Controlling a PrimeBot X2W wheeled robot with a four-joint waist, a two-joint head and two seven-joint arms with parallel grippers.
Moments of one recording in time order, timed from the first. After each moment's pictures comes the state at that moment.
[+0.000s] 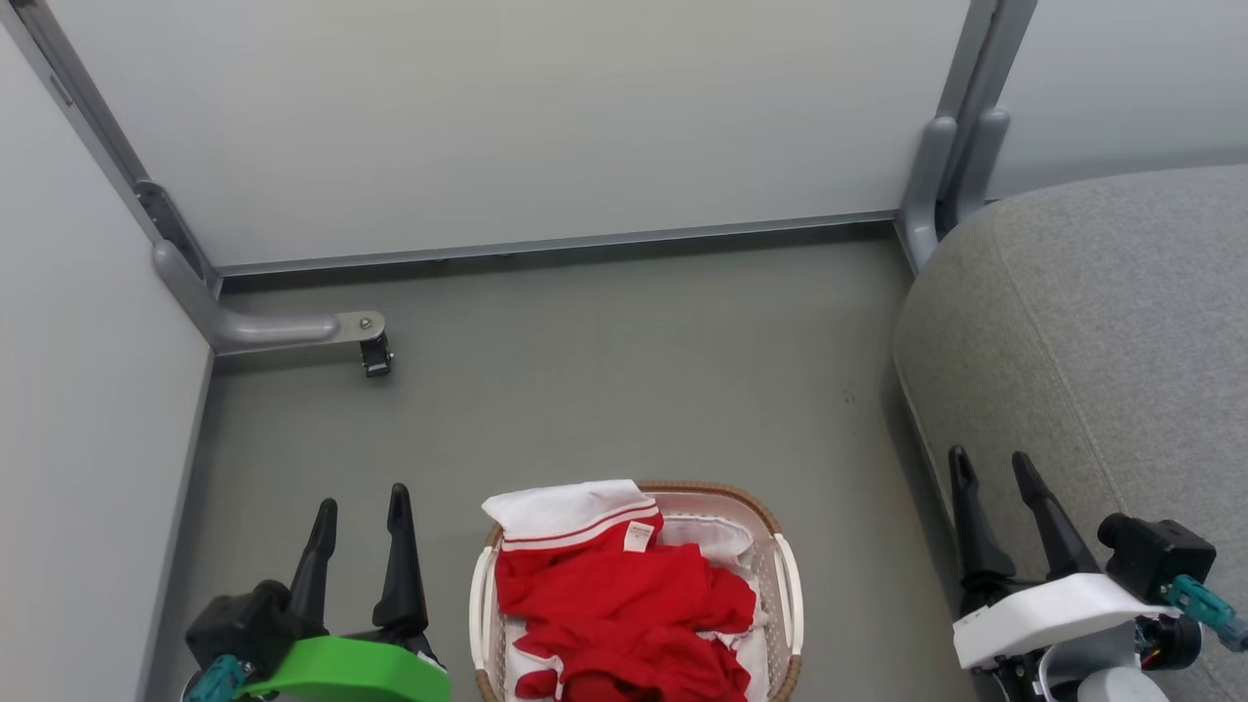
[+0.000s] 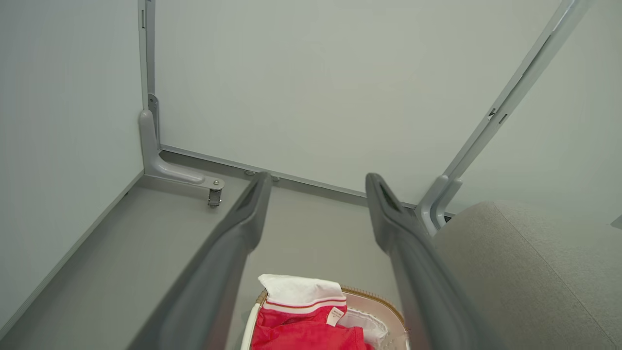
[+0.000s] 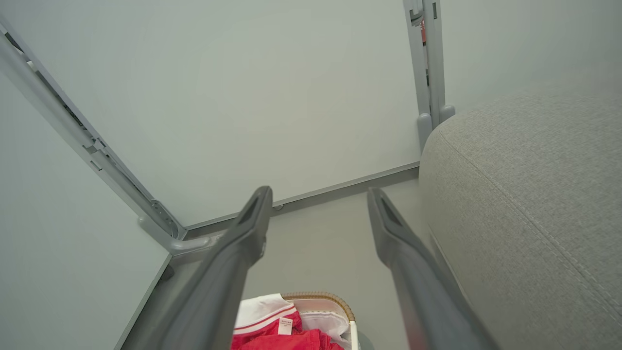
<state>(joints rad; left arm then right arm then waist) 0.05 0.05 -0.14 0.12 -0.44 -0.03 -0.21 -0.01 -0.05 0.02 0.15 0.43 0.13 -0.20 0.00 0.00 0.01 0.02</state>
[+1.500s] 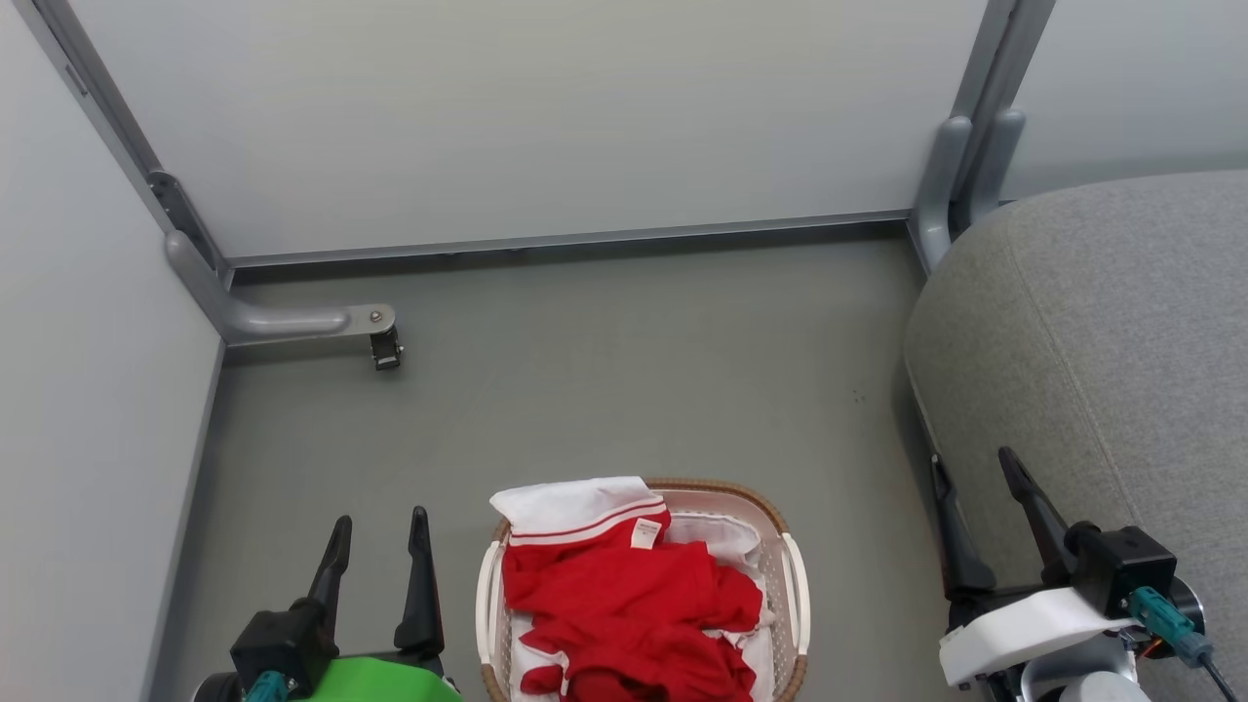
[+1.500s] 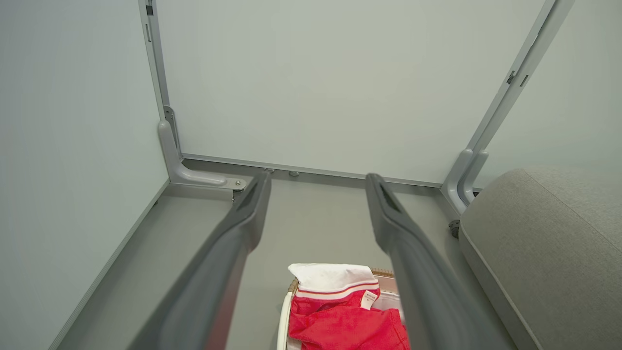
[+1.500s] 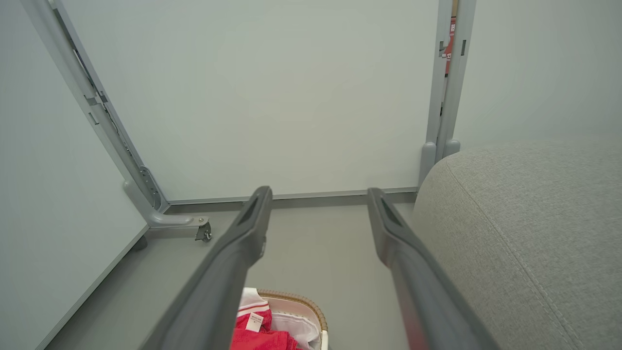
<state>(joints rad) 0.05 0.05 -0.17 0.19 -0.30 -0.02 -0.26 -0.01 -0.05 0.03 0.15 0.22 0.13 -0.26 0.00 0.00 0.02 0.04</state>
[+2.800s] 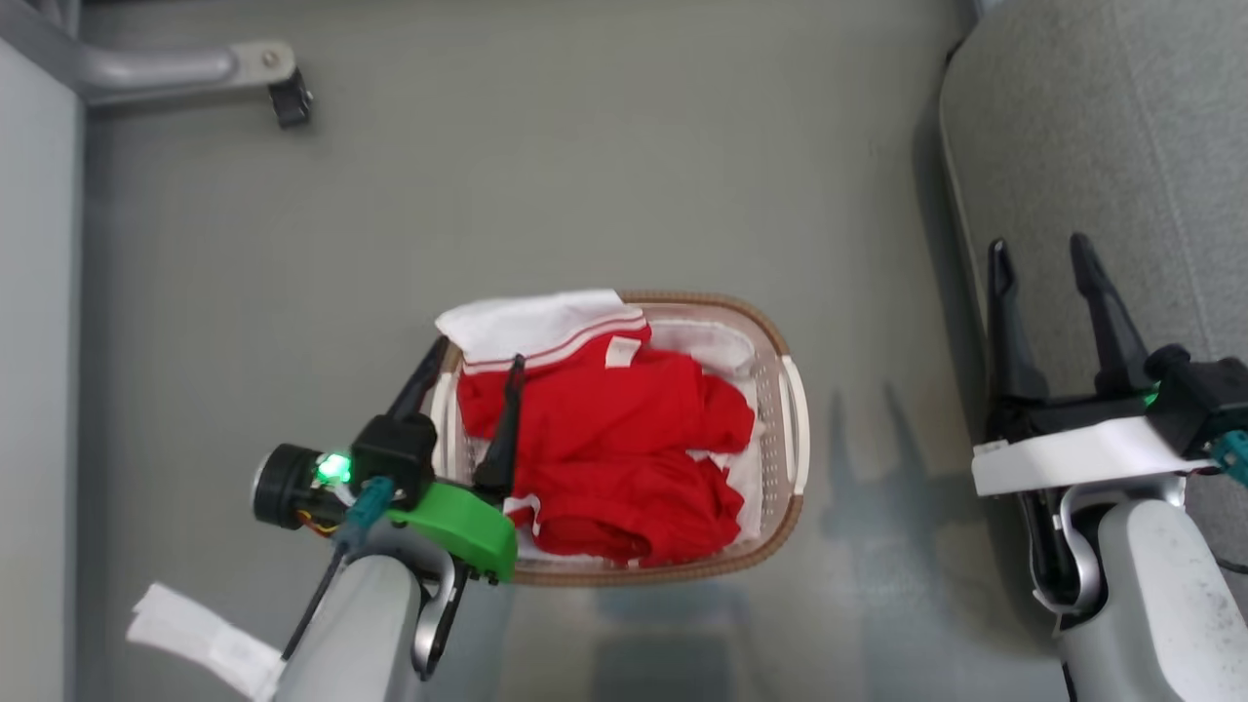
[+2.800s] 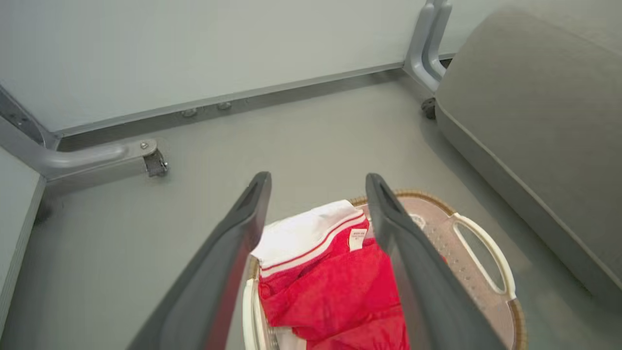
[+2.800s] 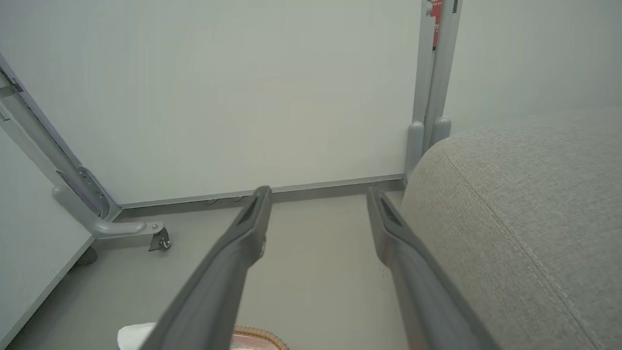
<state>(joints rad) -0.34 0.05 -0.30 0.43 -0.12 -0.11 -0.26 -0.26 -0.05 -0.04 0.06 0.22 0.13 -0.26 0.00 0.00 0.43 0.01</state>
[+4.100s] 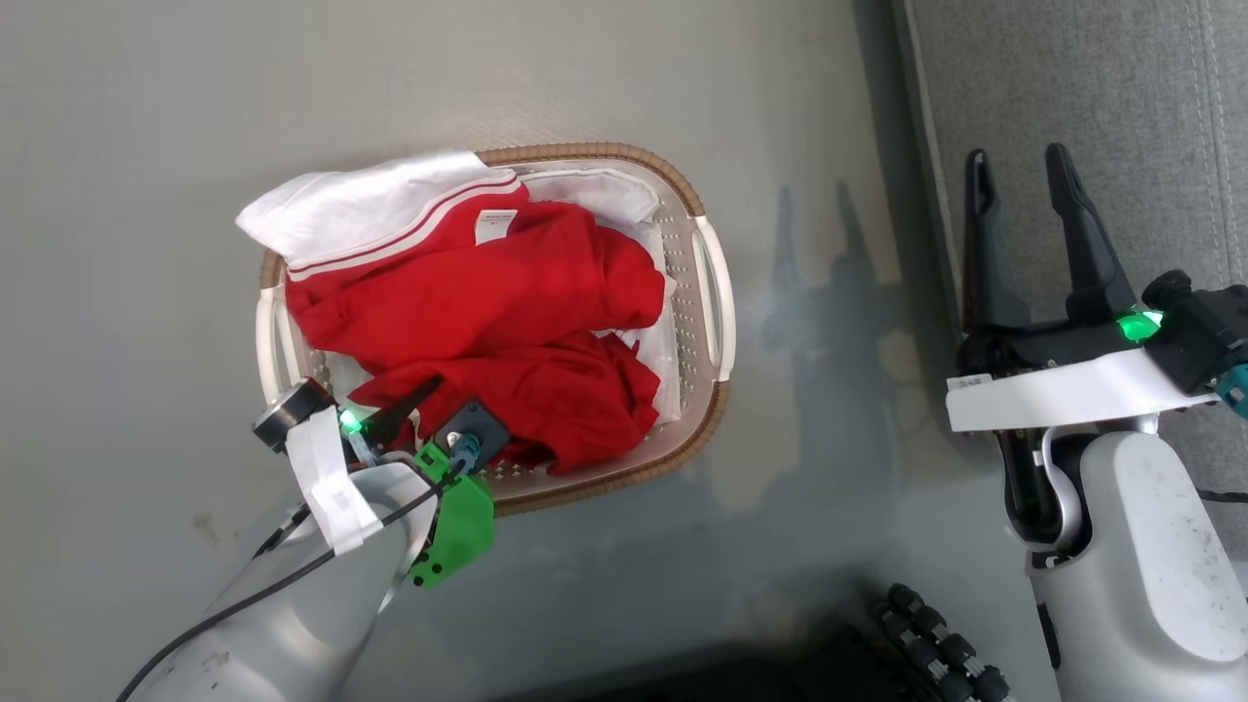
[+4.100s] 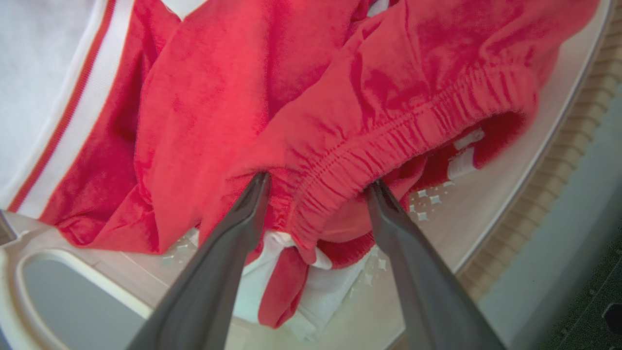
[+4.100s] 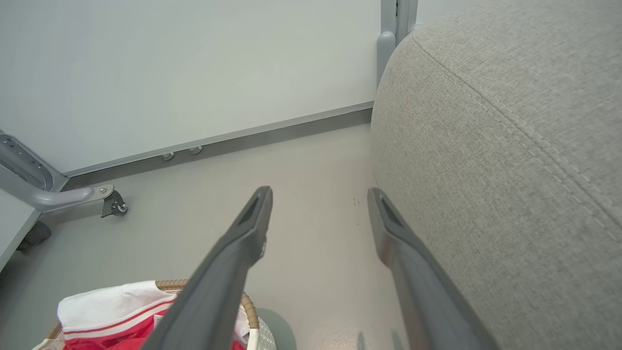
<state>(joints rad) -0.72 0.21 -0.91 0.95 -0.11 -0.06 -0.06 -0.38 -0.05 0.03 0.05 0.33 0.13 -0.26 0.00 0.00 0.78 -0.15</state>
